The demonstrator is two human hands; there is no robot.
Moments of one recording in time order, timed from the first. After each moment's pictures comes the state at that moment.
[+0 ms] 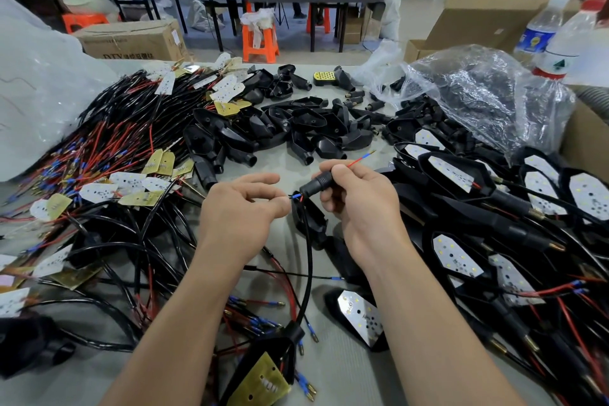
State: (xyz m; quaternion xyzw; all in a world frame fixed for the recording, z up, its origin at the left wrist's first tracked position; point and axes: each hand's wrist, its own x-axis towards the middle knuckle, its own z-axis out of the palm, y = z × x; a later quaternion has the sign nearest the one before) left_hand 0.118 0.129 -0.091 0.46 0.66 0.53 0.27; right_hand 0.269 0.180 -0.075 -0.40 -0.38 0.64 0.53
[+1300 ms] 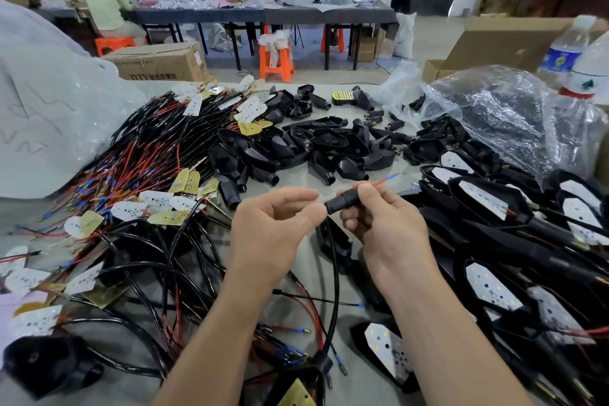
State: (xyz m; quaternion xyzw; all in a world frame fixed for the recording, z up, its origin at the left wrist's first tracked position) left_hand 0.128 0.124 -0.081 0.46 0.59 0.60 0.28; right_hand 0.265 0.176 -0.076 -0.38 -0.32 0.66 0.56
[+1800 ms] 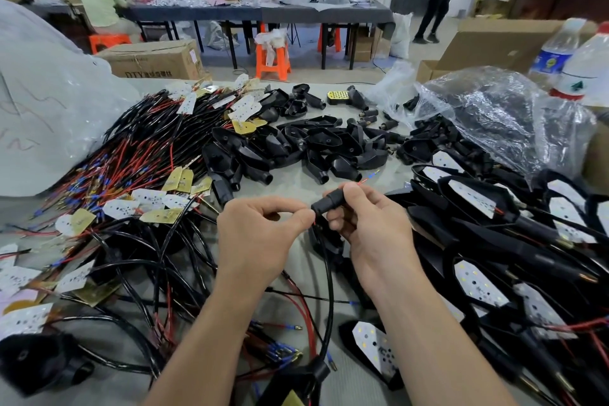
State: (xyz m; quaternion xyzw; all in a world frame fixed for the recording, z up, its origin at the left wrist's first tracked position) left_hand 0.125 0.123 -0.085 0.49 0.64 0.57 0.19; right_hand 0.260 0.171 -0.074 -0.39 -0.34 0.66 0.55
